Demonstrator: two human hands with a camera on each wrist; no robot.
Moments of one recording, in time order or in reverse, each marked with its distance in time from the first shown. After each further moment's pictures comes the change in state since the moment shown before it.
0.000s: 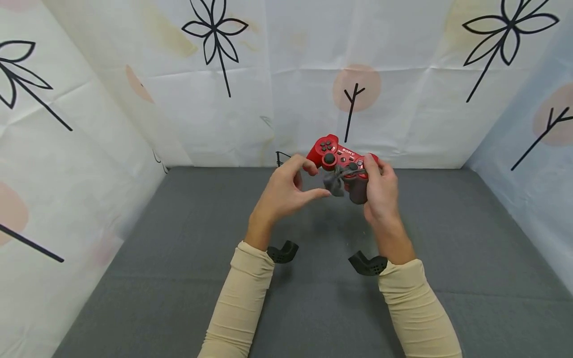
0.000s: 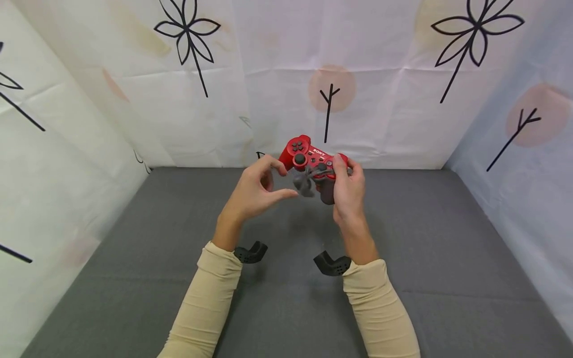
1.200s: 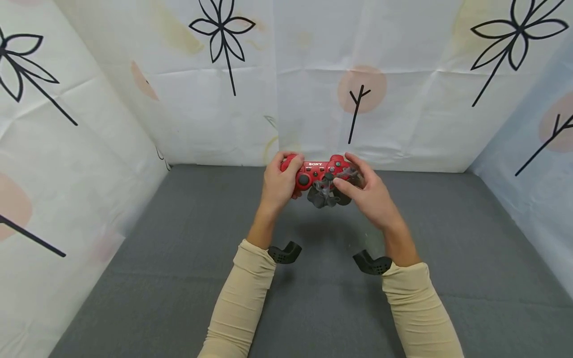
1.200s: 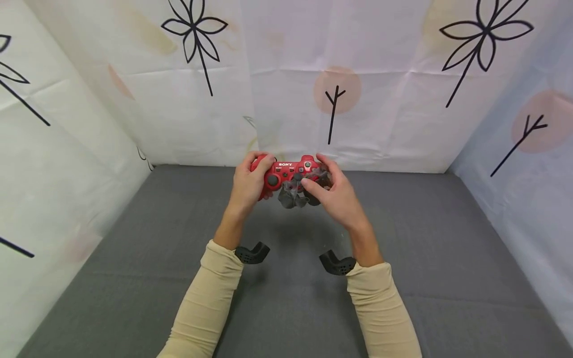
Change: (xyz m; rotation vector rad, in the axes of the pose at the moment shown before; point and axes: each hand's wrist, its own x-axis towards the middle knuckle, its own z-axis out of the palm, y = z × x) left_hand 0.005 -0.006 -0.002 -0.461 0.252 -0.483; right_hand -0.003 -0.001 -0.010 -0.526 -0.508 -0.160
